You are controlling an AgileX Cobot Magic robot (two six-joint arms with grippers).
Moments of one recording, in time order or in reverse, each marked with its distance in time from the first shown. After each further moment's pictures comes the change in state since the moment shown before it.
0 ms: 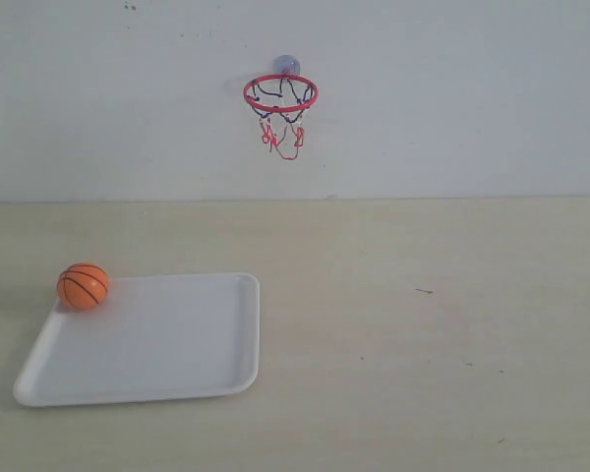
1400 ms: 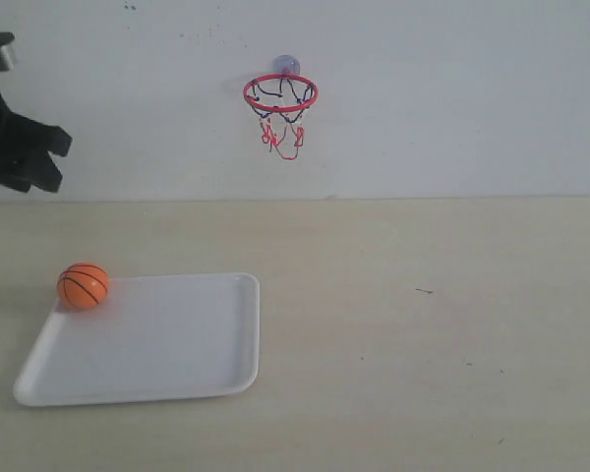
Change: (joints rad) left arm -0.003 1.521 -0.859 -0.120 1.039 0.546; right arm 0.000 0.000 0.000 0.000 0.000 0.000
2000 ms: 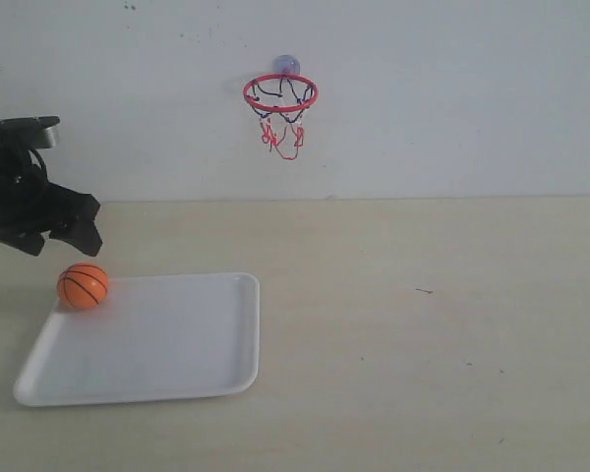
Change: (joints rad) left arm -0.006 0.180 0.000 -0.006 0.003 0.019; right arm 0.000 0.000 0.000 0.000 0.000 0.000
